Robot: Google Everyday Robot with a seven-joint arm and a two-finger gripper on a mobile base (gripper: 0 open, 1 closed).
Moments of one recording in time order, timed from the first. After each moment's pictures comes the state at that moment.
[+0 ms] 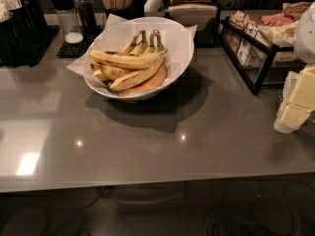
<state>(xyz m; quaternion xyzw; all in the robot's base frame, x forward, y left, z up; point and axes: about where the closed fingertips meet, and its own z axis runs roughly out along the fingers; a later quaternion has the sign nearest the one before) 0.438 -0.216 0.978 -0.60 0.78 -0.04 0.16</state>
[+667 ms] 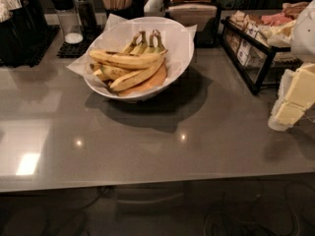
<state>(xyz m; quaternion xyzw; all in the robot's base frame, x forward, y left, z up) 0.442 -0.209 0.977 -0.60 0.78 -0.01 0.18</state>
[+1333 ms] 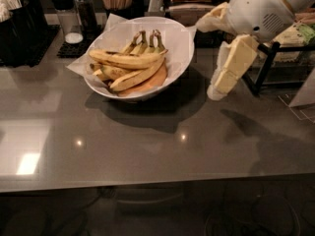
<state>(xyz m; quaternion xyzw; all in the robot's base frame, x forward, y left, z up) 0.488 -0.093 0.992 -0.67 0.67 0.16 0.27</state>
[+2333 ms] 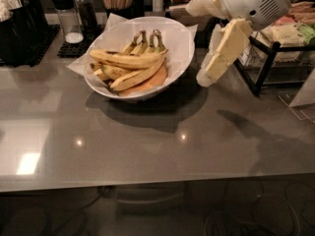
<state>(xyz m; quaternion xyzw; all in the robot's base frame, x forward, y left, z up) 0.492 -0.067 1.022 -0.67 0.63 0.20 0.33</state>
